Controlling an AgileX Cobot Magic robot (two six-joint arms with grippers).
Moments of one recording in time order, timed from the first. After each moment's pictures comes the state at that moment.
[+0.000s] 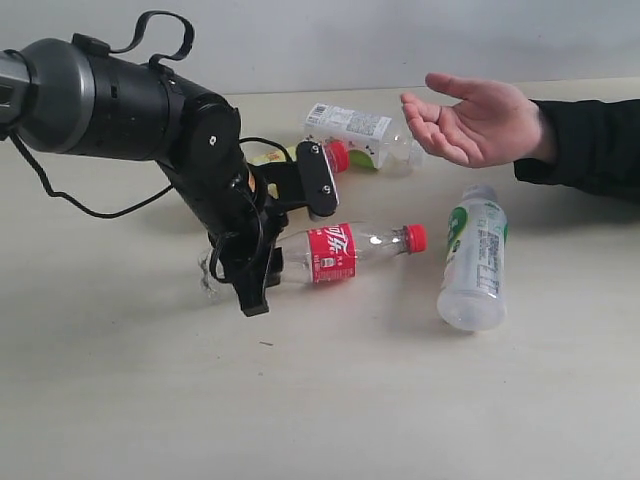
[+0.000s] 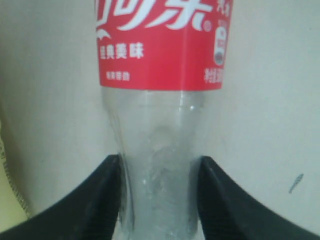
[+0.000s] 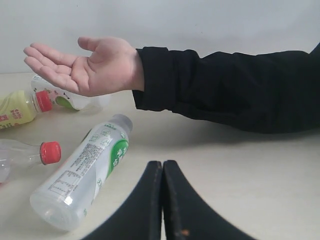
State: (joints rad) left arm -0.70 2.00 -1.24 0.00 0.62 0.75; right arm 0.17 0.08 0.00 -0.35 0.29 0.41
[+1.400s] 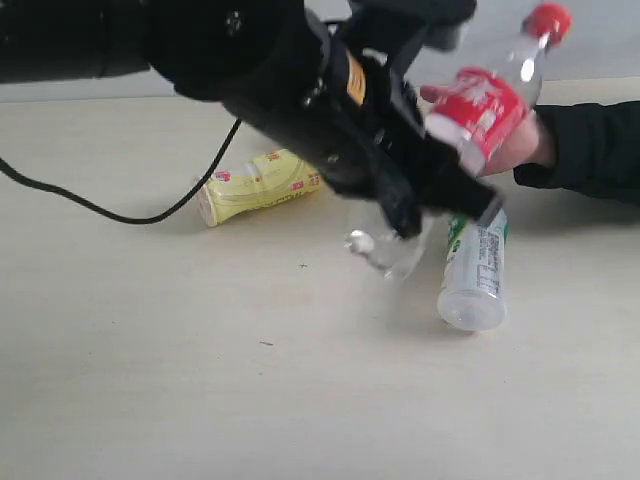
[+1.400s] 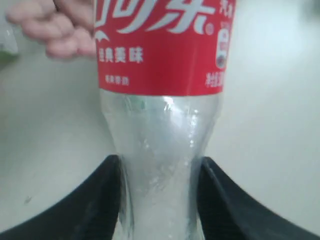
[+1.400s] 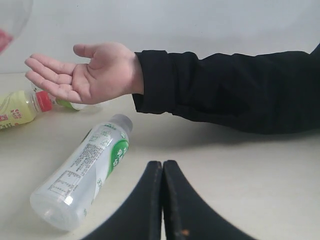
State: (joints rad) left arm -1.00 1.73 -1.39 -0.01 0.61 -0.17; right arm 0.17 0.08 0.00 -0.35 0.29 0.41
